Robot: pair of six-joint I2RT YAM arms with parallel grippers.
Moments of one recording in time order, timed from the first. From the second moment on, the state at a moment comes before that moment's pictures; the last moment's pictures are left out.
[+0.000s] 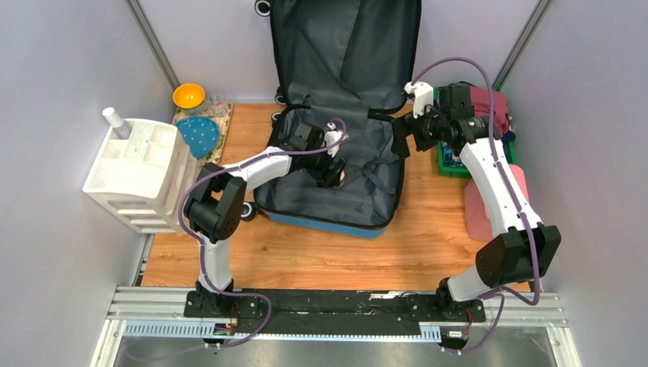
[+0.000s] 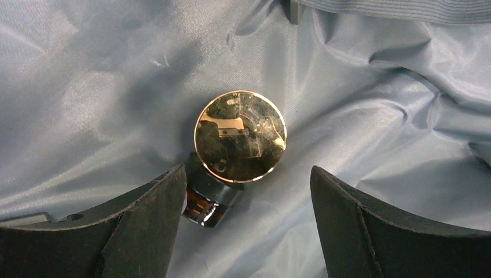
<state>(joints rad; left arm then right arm) -0.55 1.94 1.40 -0.33 0.37 0.15 0.16 1.51 1.57 -0.83 -0.34 -0.26</state>
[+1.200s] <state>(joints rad) -0.61 2.08 1.52 -0.27 0.28 0.22 0.15 1.53 1.56 -0.83 -0.38 -0.22</state>
